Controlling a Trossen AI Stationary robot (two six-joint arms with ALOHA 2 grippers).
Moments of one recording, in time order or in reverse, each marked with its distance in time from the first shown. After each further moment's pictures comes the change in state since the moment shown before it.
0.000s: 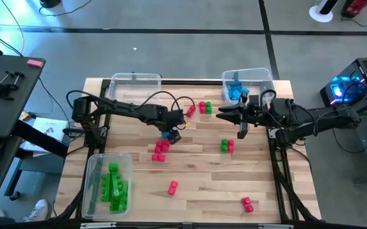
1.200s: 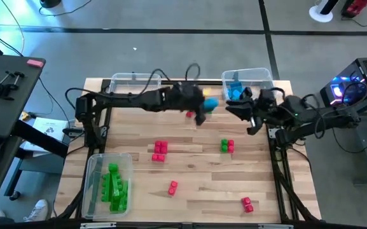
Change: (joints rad) left arm 0.061 0.034 0.301 0.543 0.094 0.256; right arm 0.016 -0.001 0.000 0.308 -0.036 0.054
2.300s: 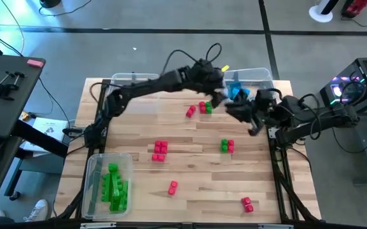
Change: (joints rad) left arm 0.129 0.408 0.717 -0.349 0.200 0.091; right arm -0.002 0.057 0.000 0.122 -0.076 0.089
